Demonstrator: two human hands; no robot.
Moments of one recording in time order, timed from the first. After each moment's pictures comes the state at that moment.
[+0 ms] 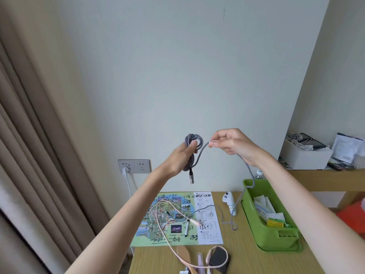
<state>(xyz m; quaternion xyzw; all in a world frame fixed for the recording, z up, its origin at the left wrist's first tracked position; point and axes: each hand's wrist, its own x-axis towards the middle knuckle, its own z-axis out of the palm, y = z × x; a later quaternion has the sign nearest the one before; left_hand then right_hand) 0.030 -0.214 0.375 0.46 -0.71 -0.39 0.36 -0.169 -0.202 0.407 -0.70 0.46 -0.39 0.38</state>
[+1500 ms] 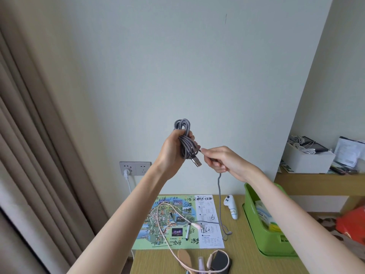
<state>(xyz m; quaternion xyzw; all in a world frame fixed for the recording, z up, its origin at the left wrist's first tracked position) 0.032 -0.216 0.397 0.23 -0.44 -0.68 0.54 -0.147 -0.207 0.374 -0.67 0.43 -0.36 0.49</state>
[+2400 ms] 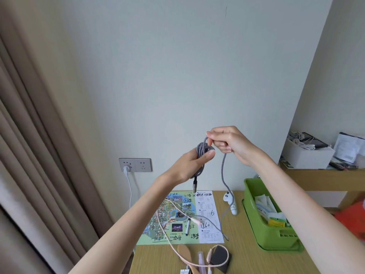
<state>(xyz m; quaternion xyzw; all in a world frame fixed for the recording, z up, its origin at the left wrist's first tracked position) 0.018 -0.206 0.359 0.36 -0.76 -0.43 0.33 -0.154 -0.208 0.407 -0.68 0.42 -0.42 0.42</state>
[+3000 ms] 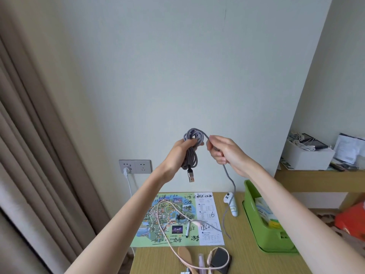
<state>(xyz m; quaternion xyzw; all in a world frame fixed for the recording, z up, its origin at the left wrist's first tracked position) 0.030 -0.207 0.386 0.41 -0.63 -0.50 0.43 -0.146 -0.209 0.378 -0.63 0.43 -0.45 0.46</state>
